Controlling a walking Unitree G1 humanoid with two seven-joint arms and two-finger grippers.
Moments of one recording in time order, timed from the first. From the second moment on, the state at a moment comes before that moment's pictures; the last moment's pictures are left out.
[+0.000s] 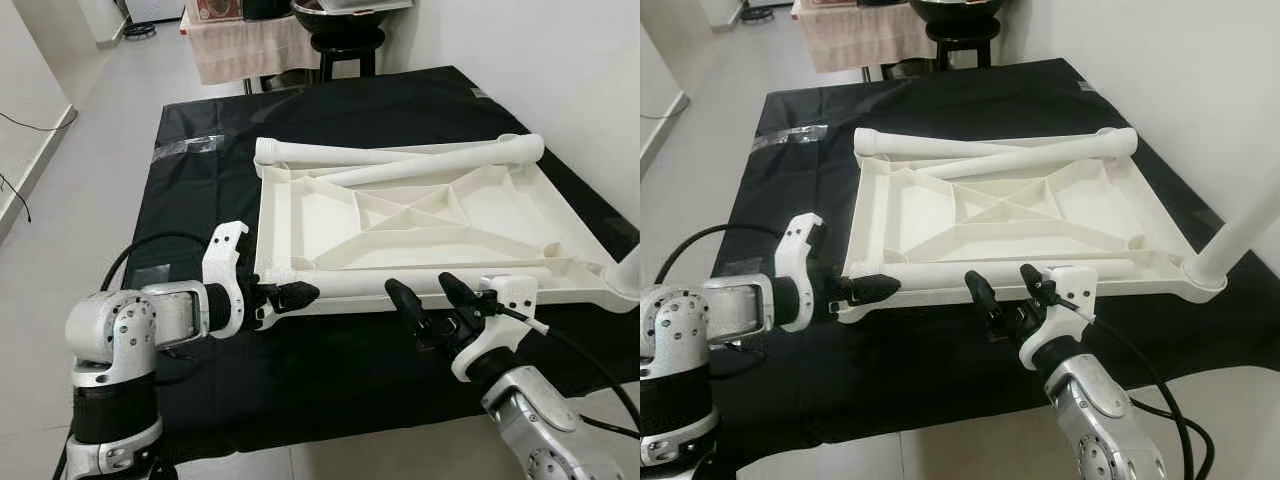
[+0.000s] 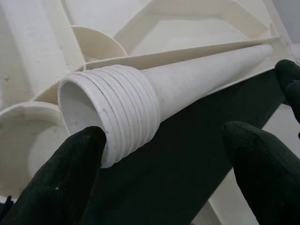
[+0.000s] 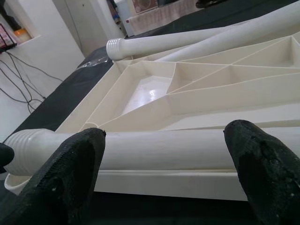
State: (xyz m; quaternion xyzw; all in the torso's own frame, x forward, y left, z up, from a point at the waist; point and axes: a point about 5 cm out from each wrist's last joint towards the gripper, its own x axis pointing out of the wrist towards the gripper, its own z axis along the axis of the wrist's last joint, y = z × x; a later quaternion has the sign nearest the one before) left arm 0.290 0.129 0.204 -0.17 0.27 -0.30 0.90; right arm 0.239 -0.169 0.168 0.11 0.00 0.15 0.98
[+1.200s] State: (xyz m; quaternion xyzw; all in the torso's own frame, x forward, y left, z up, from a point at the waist) left arm 0.335 0.088 0.201 -0.26 0.27 -0.35 0.86; right arm 0.238 -0.166 0.172 0.12 0.00 0.14 0.98
